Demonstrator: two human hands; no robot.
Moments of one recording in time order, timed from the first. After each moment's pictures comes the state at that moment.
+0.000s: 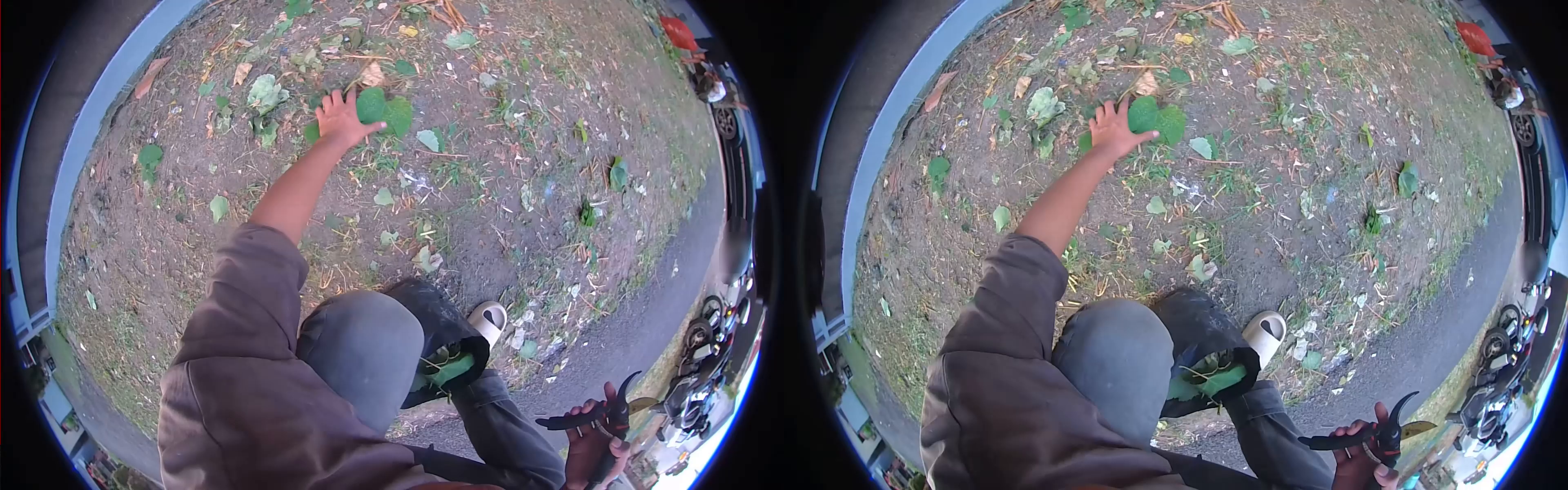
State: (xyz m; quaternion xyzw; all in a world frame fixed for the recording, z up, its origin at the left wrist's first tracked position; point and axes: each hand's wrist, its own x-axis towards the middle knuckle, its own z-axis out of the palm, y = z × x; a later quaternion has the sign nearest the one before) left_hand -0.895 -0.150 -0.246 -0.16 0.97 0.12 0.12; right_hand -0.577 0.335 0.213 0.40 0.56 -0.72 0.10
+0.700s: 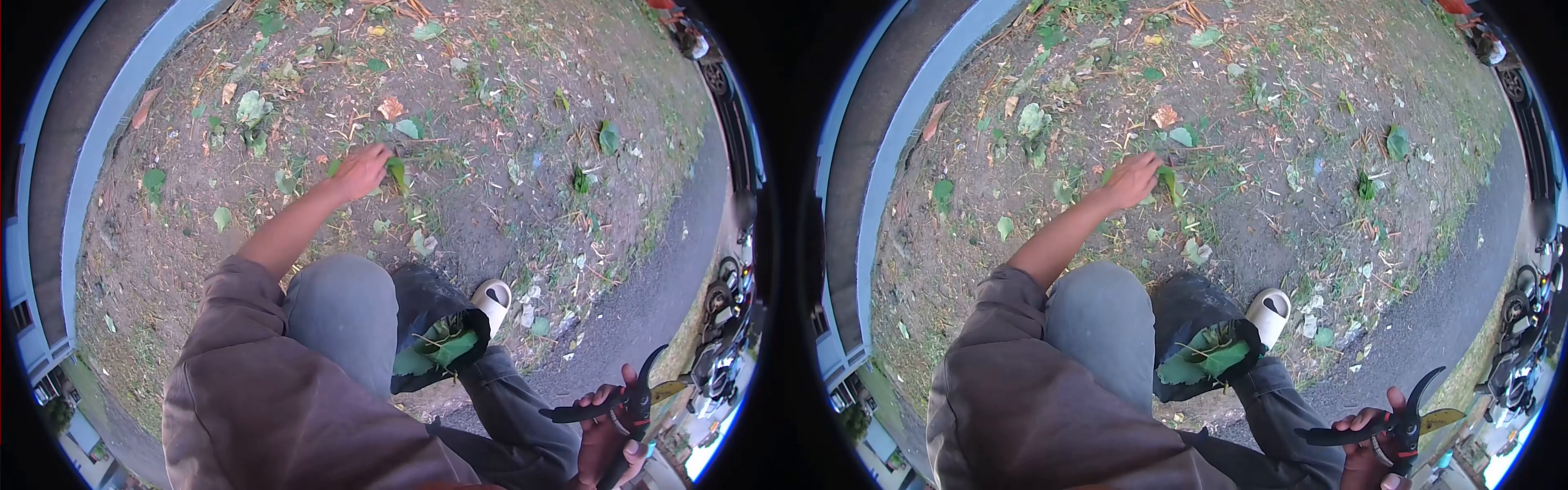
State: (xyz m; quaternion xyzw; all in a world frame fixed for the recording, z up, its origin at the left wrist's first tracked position) left_hand -0.799 -0.077 -0.236 0.21 0.94 0.23 0.14; right_hand -0.566 0.324 0.242 0.32 0.52 -0.79 0.09
